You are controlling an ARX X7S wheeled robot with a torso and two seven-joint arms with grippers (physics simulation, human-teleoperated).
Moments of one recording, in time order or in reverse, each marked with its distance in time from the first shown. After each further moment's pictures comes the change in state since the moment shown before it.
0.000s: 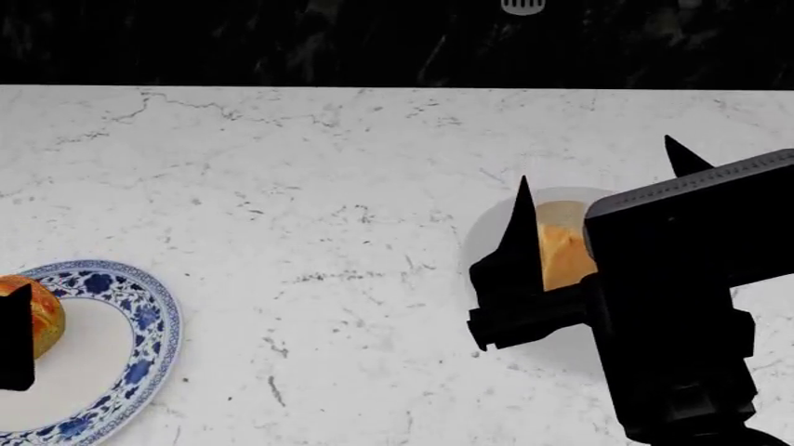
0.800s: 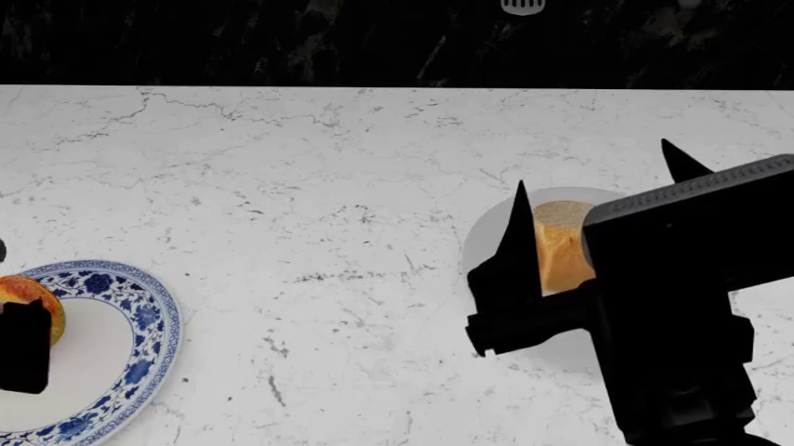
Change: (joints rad) left arm -0.035 -0.032 0.205 -0.151 0.159 0.125 0.100; right arm -0.011 0.008 0.002 -0.007 0.014 -0.008 0.004
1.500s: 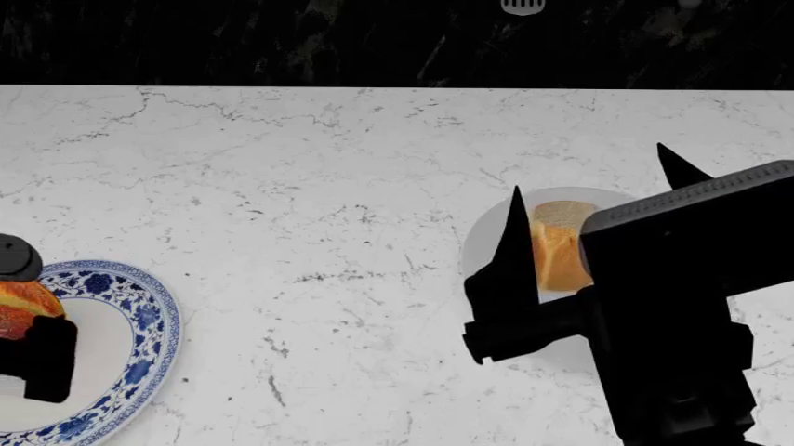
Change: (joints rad) left arm -0.027 0.016 0.150 -0.137 0.121 0.101 0.095; right arm -0.010 0.007 0.004 -0.017 0.017 0.004 0.000
